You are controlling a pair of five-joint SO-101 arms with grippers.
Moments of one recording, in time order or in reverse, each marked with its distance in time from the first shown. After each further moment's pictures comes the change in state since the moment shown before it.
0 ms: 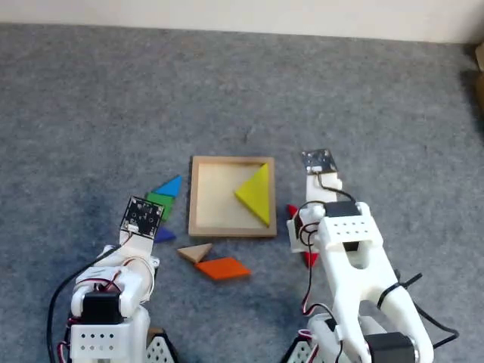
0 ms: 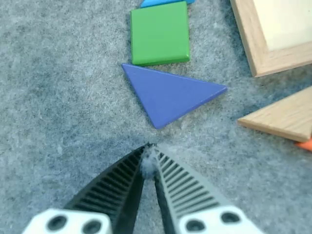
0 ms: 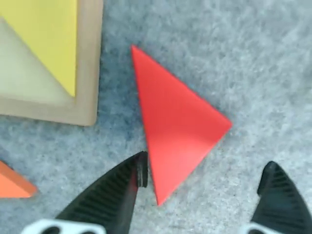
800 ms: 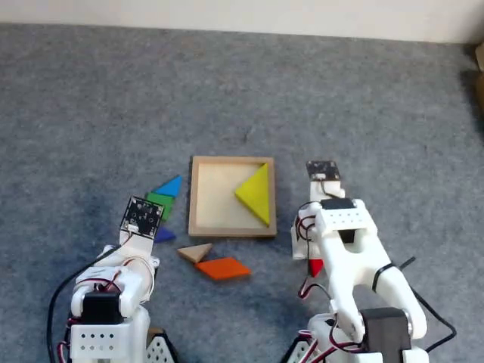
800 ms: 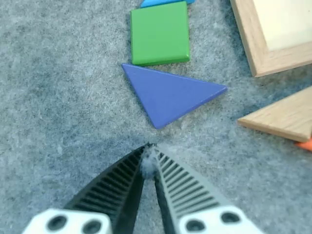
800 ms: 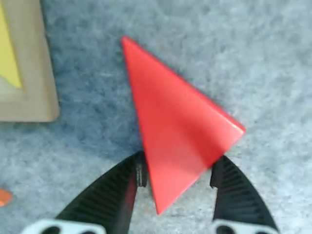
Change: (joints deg) left arm 0.0 0.0 0.0 0.0 0.0; right arm 0.7 11.5 -0.8 0.6 -5.2
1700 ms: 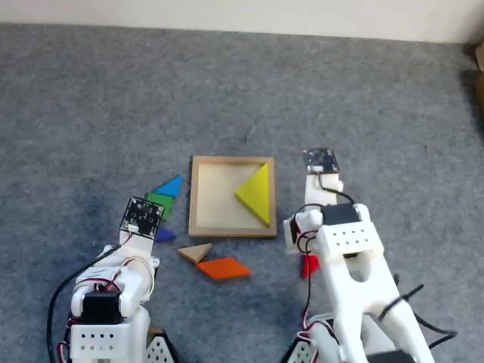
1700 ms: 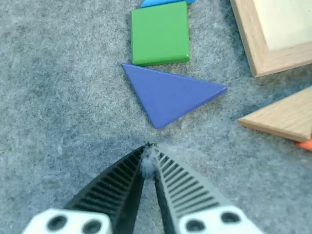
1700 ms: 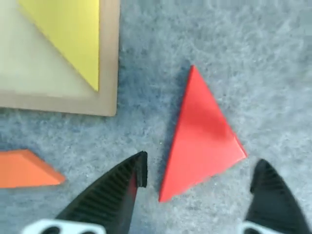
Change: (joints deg) left arm 0.0 0.0 0.0 0.0 0.0; right arm -2.9 -17.5 0.3 5.7 -1.6
